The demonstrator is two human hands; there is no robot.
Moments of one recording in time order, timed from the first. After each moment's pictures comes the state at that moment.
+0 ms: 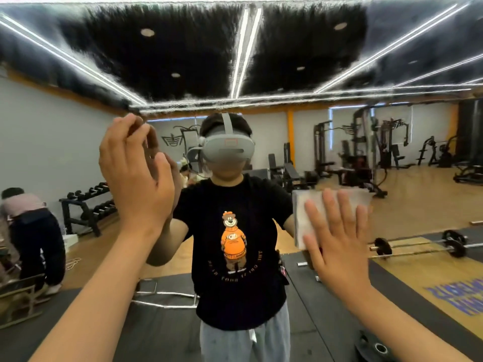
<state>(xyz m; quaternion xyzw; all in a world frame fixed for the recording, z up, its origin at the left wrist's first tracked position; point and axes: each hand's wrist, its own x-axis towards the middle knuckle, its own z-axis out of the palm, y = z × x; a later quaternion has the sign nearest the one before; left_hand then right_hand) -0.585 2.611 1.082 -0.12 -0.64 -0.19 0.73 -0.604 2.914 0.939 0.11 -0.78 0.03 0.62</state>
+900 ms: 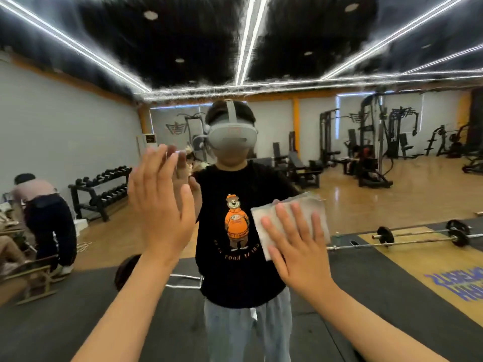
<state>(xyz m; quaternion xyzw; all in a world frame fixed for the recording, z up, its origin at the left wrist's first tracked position) -0.563 2.606 1.010 -0.14 -0.70 -0.17 0.68 -0.595 2.847 0.900 0.19 -0.79 -0.02 0.59</state>
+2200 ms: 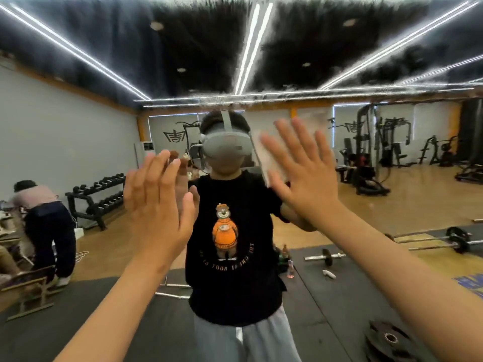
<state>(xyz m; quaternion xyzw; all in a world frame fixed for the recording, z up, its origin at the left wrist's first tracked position) -0.561 2.495 1.012 -0.13 -0.74 -0.06 0.66 -0.598 2.761 1.046 0.17 -0.75 -0.04 0.64</state>
